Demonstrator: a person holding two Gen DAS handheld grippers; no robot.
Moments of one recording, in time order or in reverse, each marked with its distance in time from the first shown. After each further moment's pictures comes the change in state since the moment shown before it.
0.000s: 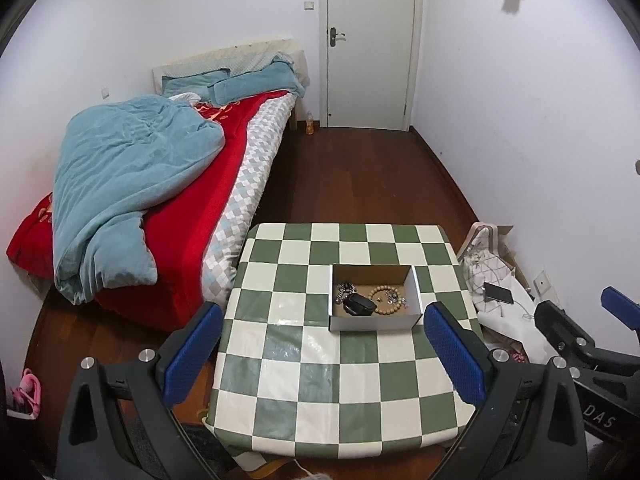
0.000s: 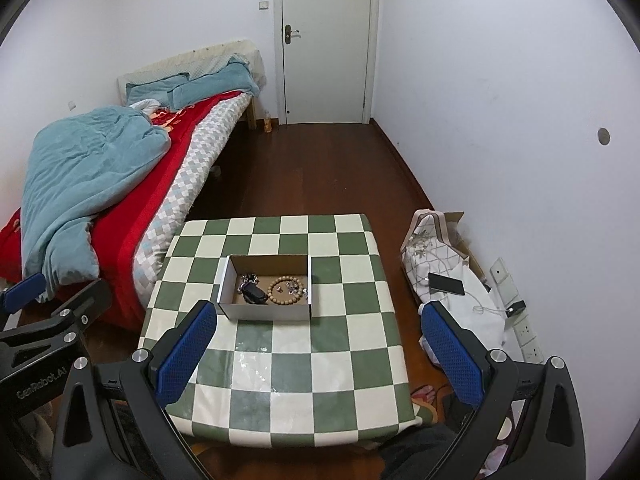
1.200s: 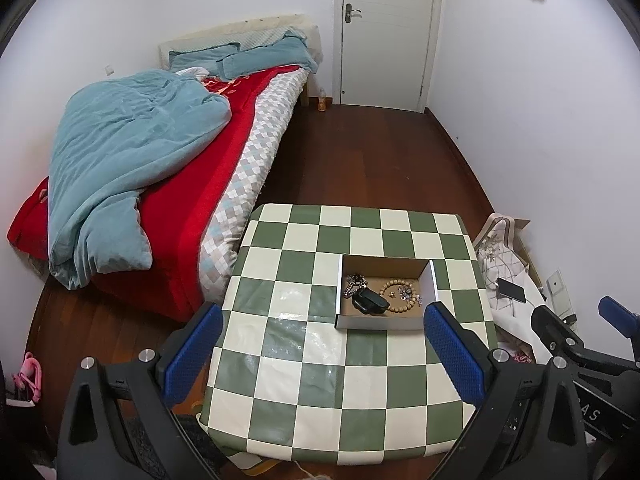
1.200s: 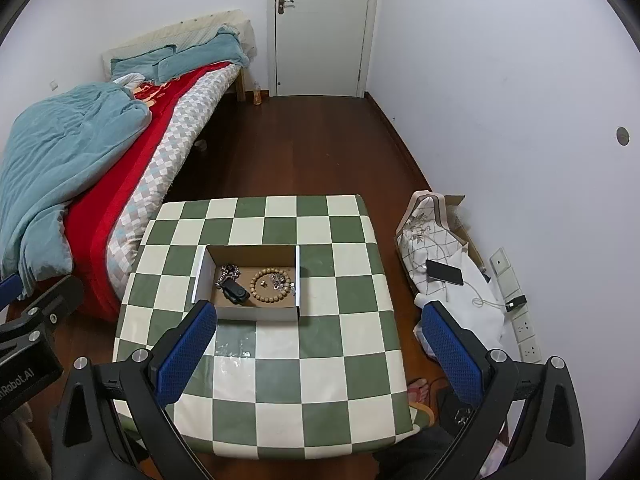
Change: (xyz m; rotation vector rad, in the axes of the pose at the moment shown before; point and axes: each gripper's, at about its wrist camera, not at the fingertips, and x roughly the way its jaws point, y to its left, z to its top) left arm 0.053 0.004 0.014 -0.040 0.085 0.030; right arm 0.086 0.000 0.020 -0.010 0.109 -0.036
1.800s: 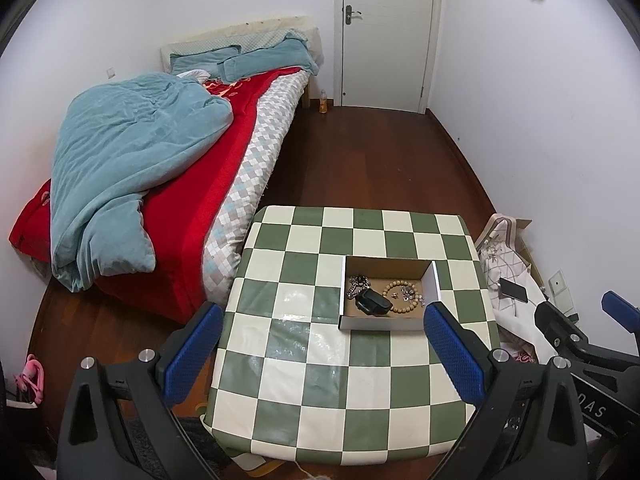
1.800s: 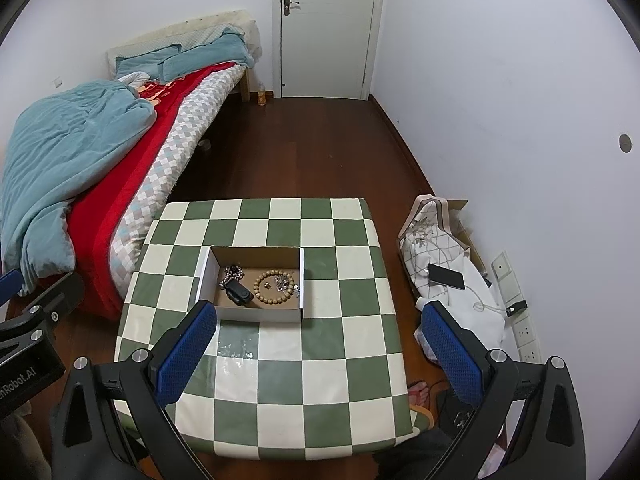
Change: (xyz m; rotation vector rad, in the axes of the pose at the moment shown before) left arm -0.002 0.002 -0.001 0.004 -0.008 0.007; right arm -0.003 0.007 0.001 -0.011 -0.007 0.008
